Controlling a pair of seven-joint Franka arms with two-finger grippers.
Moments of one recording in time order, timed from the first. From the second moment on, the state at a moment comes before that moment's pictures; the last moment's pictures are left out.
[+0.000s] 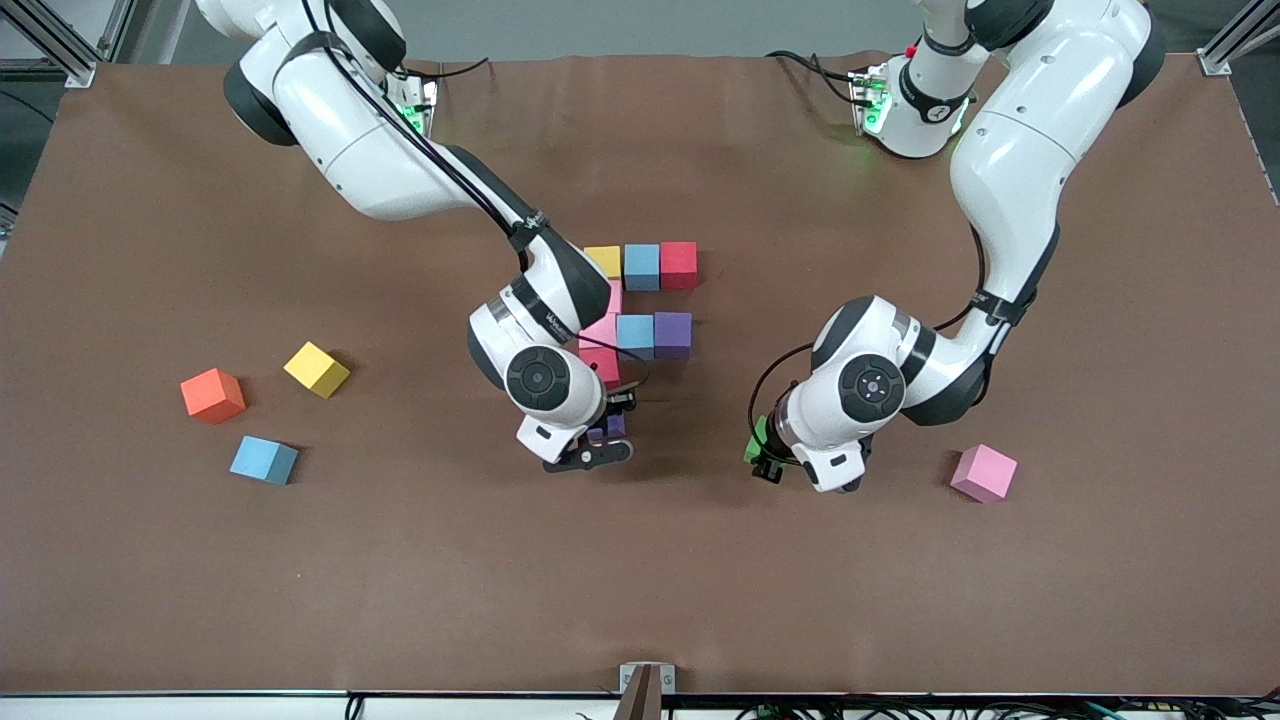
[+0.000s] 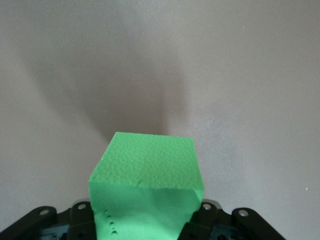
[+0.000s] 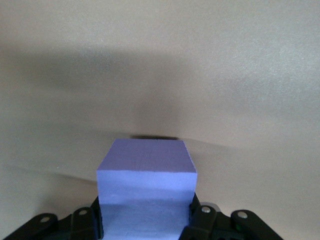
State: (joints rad) left arm -0.08 0.83 -0.49 -1.44 0.24 2.23 -1.76; right arm 0.42 0.97 0.29 -1.16 -0.07 2.04 0.47
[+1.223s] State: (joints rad) left arm -0.08 0.83 -0.49 -1.46 0.24 2.26 -1.73; right arm 0.45 0.96 0.27 -1.17 -0.10 1.99 0.50
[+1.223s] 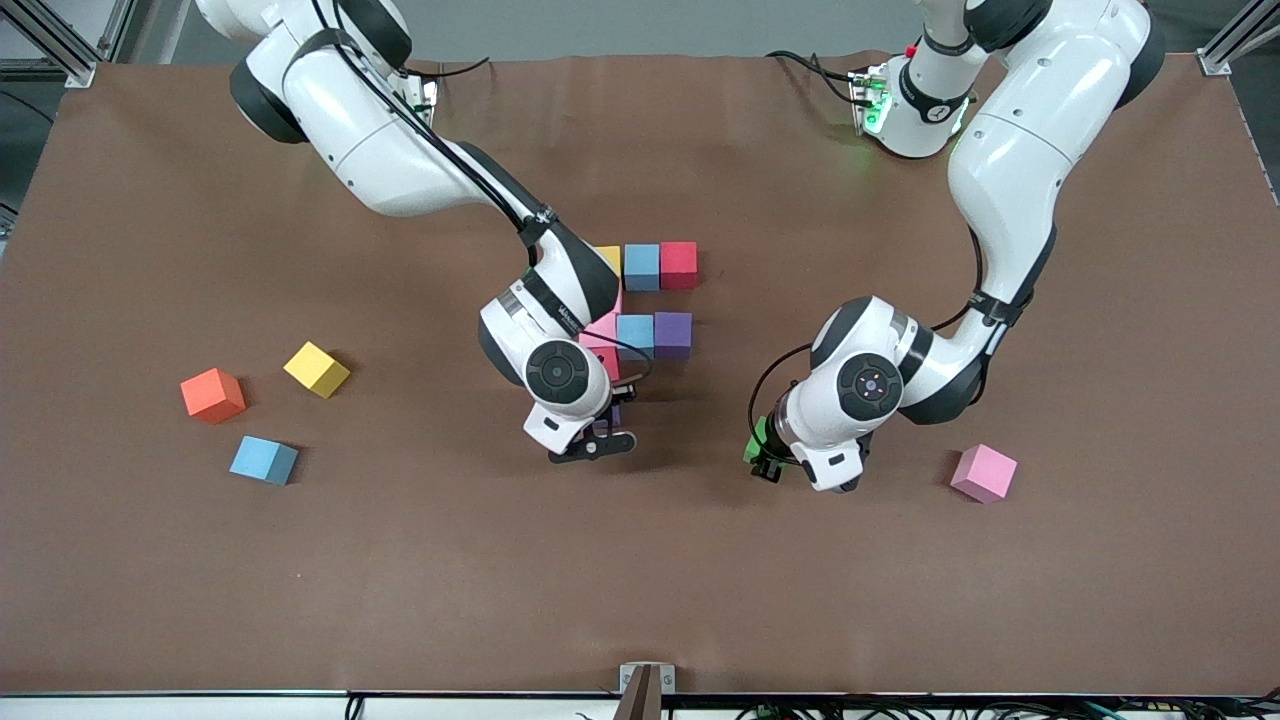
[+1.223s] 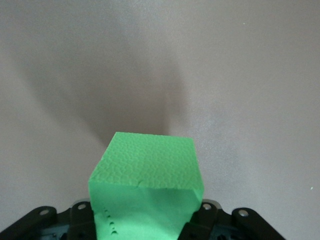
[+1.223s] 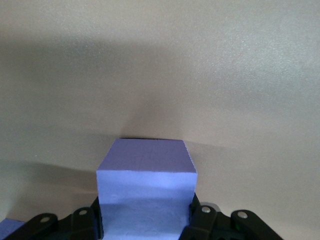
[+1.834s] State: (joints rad) left arm -0.08 0.83 -0.49 -1.47 0.24 2.26 -1.72; right arm 0.45 0.96 0.27 -1.17 -0.10 1.99 0.53
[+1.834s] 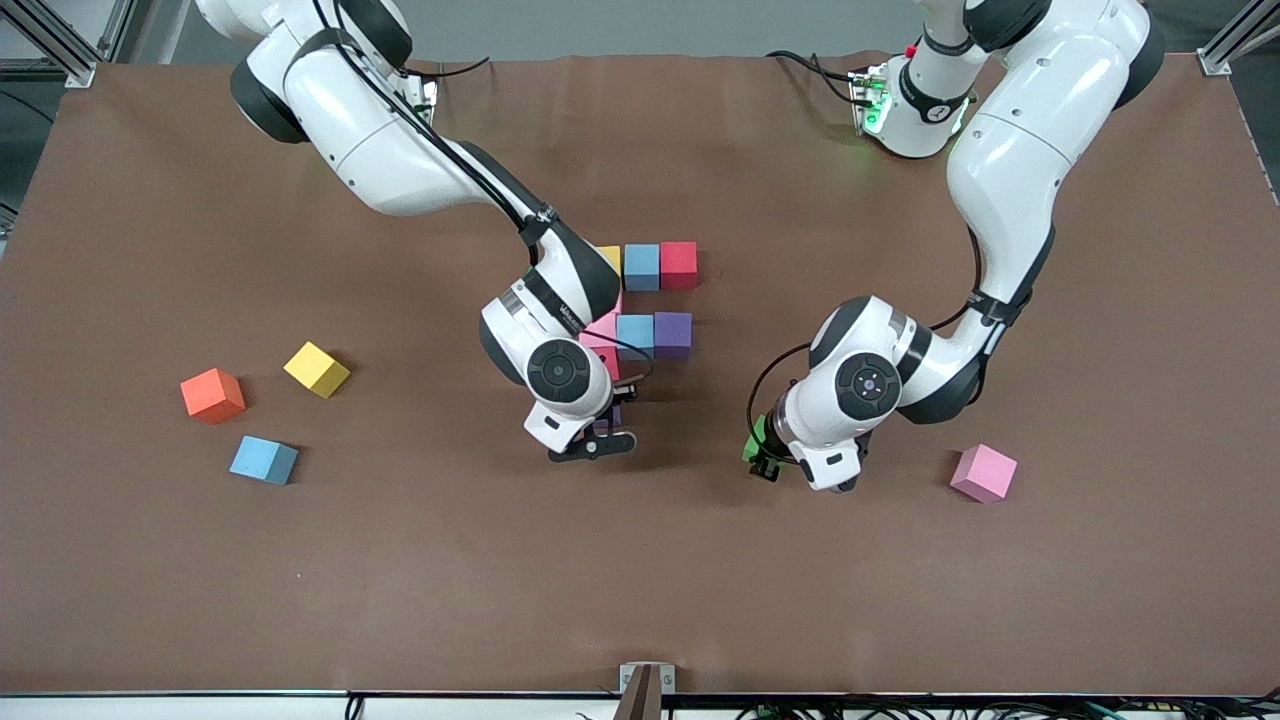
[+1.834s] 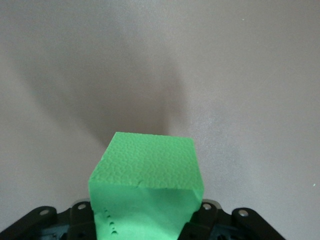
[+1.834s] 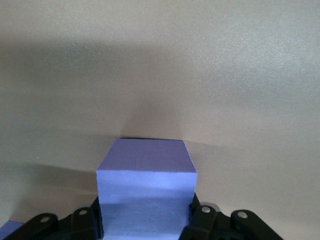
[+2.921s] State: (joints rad) left arm -0.08 0.83 -0.48 -1.47 0.24 2.26 -1.71; right arm 0.46 0.96 0.26 -1.17 -0.10 2.00 0.54
